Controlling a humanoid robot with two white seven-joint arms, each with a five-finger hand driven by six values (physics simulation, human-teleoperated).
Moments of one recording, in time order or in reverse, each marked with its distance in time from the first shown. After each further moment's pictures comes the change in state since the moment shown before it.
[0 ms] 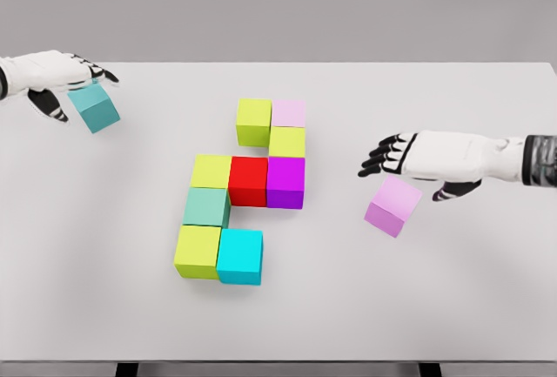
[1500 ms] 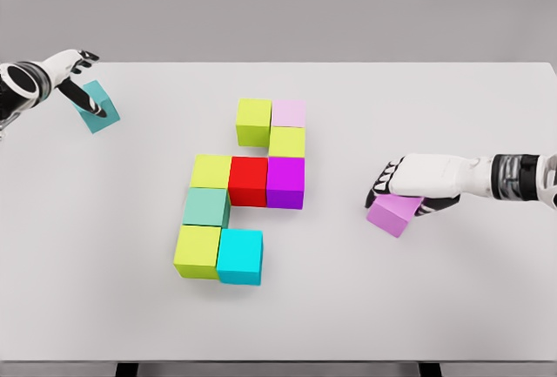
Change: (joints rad) left arm -0.175 0.081 -0.717 -0.284 1.145 1.224 0.501; right arm -0.006 0.084 0.087 0.127 0.079 0.006 -0.004
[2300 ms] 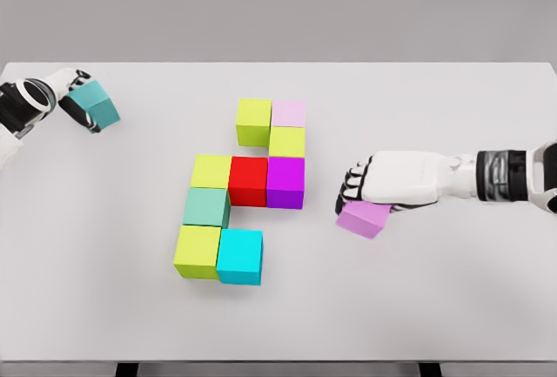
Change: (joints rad) left arm 0.040 -0.076 0.001 0.161 -0.066 0.000 -0.001; right arm -0.034 -0.008 -0.004 -0.221 0.008 -0.005 0.004
